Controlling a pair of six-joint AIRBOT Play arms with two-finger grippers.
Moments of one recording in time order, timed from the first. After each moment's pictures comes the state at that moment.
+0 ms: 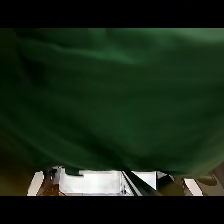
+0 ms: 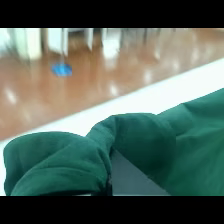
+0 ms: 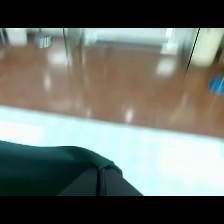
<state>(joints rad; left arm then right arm) 0.33 -0.63 1.67 0.56 -1.47 -1.26 -0.14 -0.64 1.88 -1.23 1.58 1.51</state>
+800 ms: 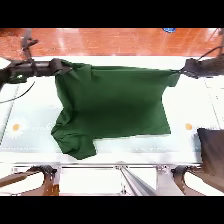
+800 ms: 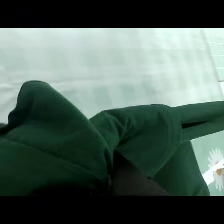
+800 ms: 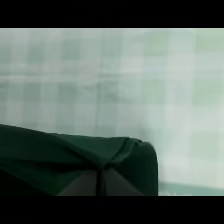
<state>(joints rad) 0.06 -1.36 1.19 0.55 -0.94 -1.03 -0.14 -1.22 1.29 -1.12 1.10 1.44</state>
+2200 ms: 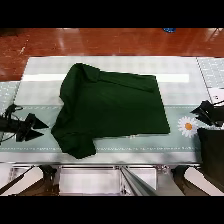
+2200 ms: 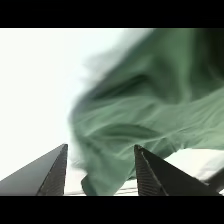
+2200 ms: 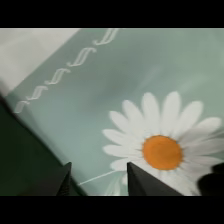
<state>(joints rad) 0.66 -1.13 0.64 1.05 -1.42 -1.43 -0.65 -1.12 0.79 -1.10 1.18 1.43</state>
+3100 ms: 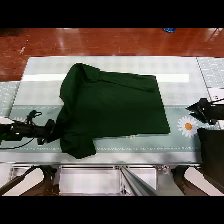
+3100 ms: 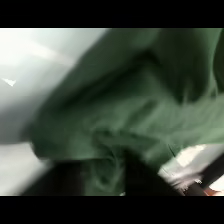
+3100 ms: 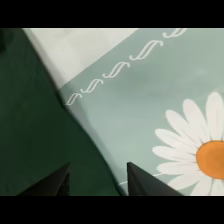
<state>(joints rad) 0.45 -1.16 0.42 0.90 -1.18 -1.36 -0.65 -1.11 0.75 -0.93 1.19 1.34</state>
